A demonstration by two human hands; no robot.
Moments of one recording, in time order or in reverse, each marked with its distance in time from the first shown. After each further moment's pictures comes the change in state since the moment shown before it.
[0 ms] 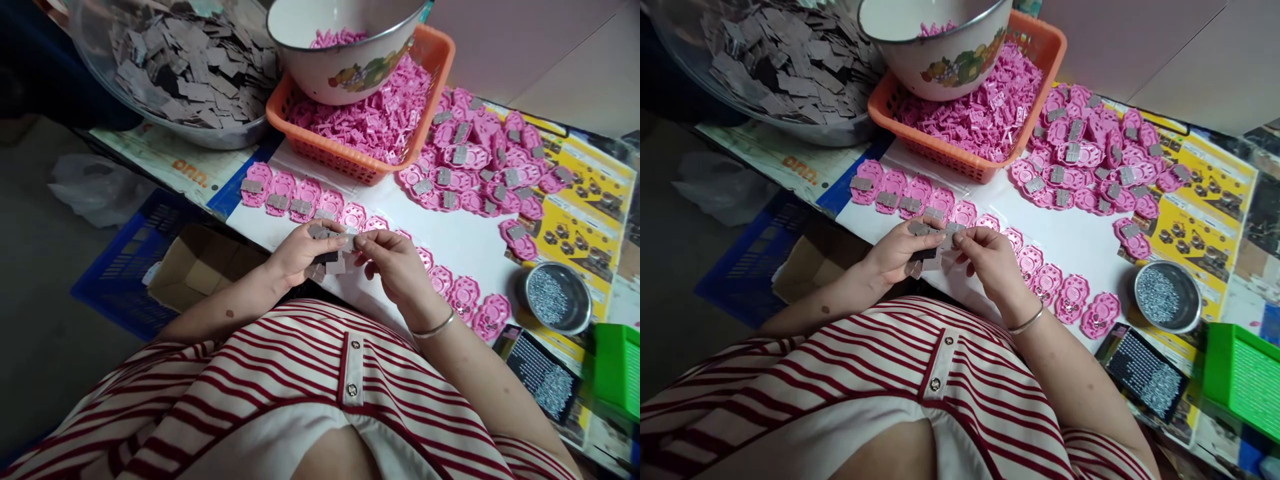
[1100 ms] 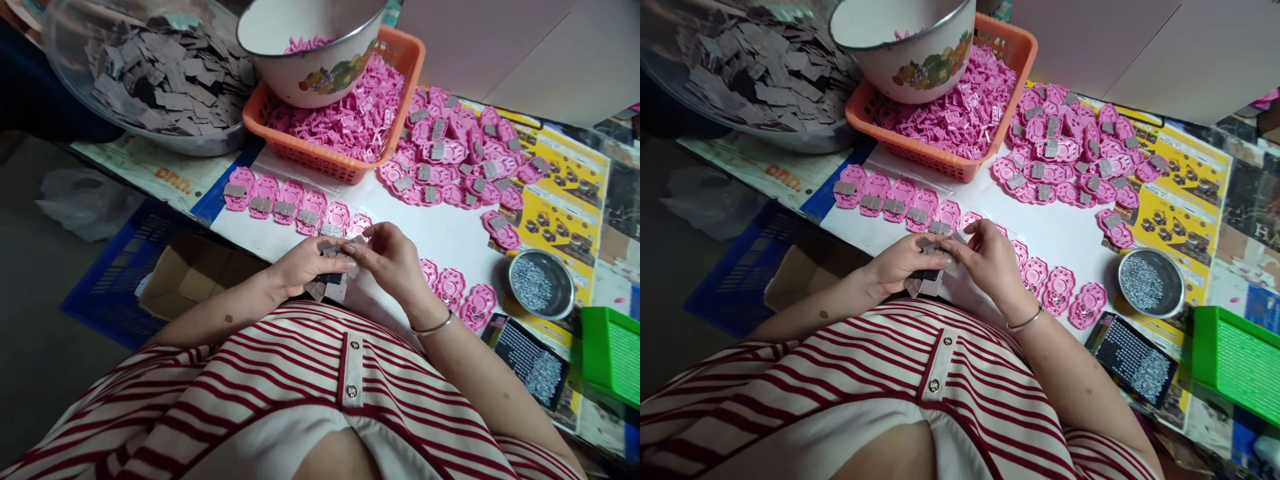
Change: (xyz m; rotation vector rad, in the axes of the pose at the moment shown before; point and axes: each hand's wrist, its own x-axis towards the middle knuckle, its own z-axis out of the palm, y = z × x) left_hand -0.006 -0.014 0.021 0.070 -0.245 -0.117; right_hand -0.006 0.012 -0.027 -0.553 0.207 -0.347
